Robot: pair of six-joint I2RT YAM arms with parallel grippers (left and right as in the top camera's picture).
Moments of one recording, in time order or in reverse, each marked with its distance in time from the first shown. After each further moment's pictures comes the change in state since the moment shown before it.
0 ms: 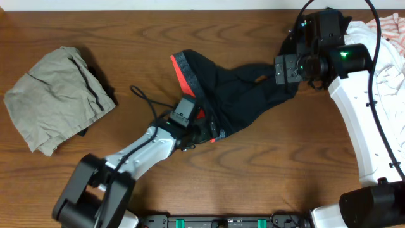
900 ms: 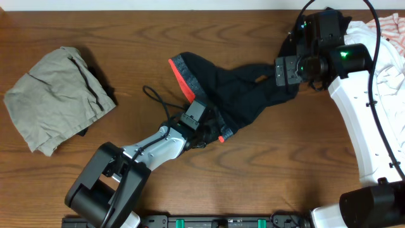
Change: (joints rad) left arm -0.063 0.085 0.010 0.148 -0.023 -0.106; right arm 0.000 0.000 0.000 -0.021 0.000 -0.004
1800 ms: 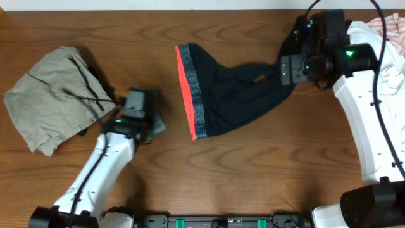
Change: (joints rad) left arm 0.441 -0.372 -0.001 -0.506 -0.288 0.335; right arm -0.043 0.000 0.000 0.002 0.005 -0.003
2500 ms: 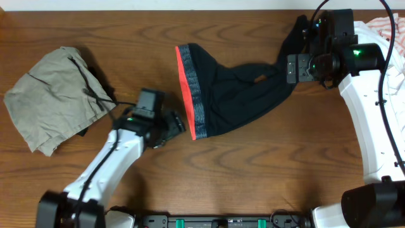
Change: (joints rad) left arm -0.135 0.092 -0.001 0.079 0.256 -0.094; right arm -0.033 0.000 0.000 -0.002 0.002 0.000
